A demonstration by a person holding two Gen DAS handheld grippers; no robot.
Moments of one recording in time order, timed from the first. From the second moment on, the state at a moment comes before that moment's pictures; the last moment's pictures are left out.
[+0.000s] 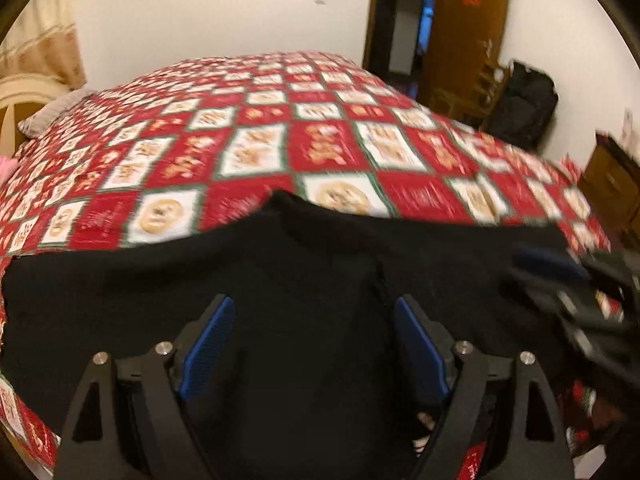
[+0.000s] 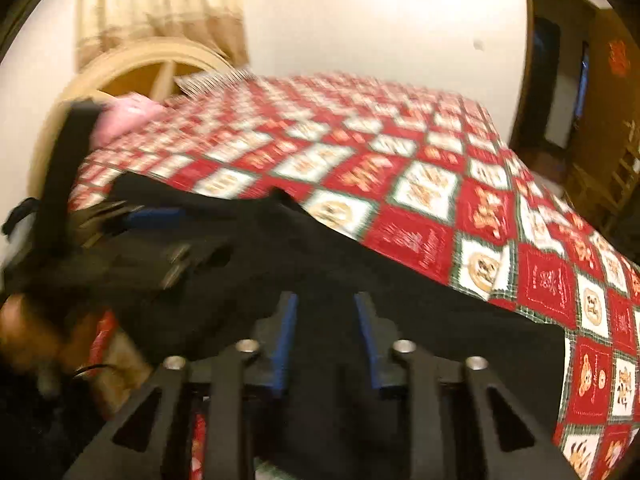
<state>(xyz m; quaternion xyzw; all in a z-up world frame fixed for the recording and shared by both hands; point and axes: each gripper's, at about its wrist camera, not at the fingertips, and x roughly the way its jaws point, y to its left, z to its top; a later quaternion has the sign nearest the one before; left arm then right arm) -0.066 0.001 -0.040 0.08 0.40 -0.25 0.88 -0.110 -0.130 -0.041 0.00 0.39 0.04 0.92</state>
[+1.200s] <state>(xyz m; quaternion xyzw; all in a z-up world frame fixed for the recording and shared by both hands) -0.036 0.298 -0.081 -0.22 0.43 0.13 0.87 -0.128 -0.058 -0.021 -0.02 0.29 0.05 0.96</state>
